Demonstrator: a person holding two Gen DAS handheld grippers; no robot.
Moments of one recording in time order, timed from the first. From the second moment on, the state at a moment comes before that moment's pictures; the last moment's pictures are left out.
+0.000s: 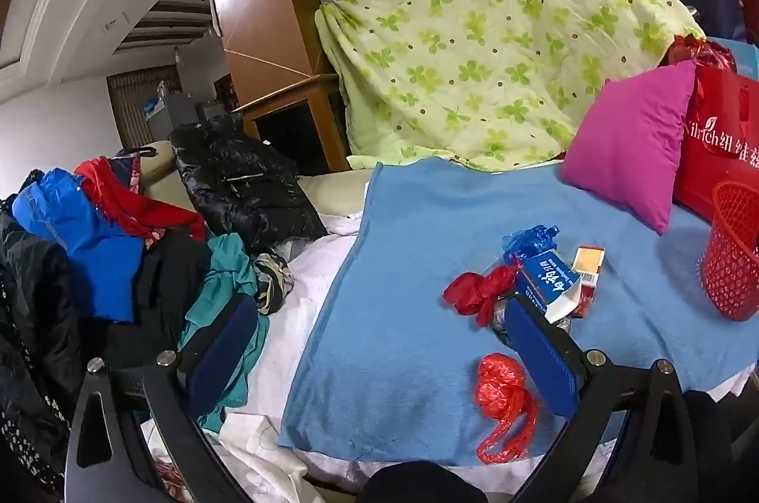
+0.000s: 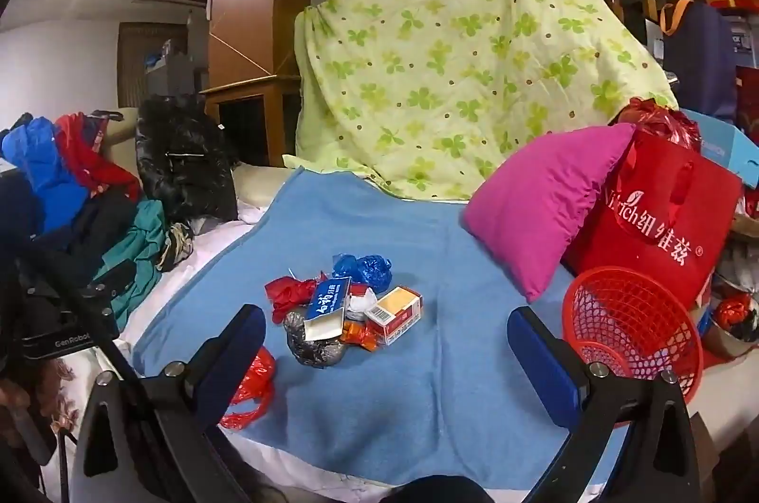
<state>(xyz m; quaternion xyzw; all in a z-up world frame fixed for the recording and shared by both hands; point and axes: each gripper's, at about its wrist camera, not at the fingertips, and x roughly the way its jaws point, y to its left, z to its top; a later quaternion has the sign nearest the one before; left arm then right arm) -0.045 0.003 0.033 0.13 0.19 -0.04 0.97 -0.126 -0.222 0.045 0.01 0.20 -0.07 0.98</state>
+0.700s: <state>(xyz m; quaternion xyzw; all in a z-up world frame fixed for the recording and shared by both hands) -0.035 0.019 0.022 0.12 0.23 -0.04 0.97 -0.110 -0.206 0.041 0.05 0.23 -0.06 0.97</state>
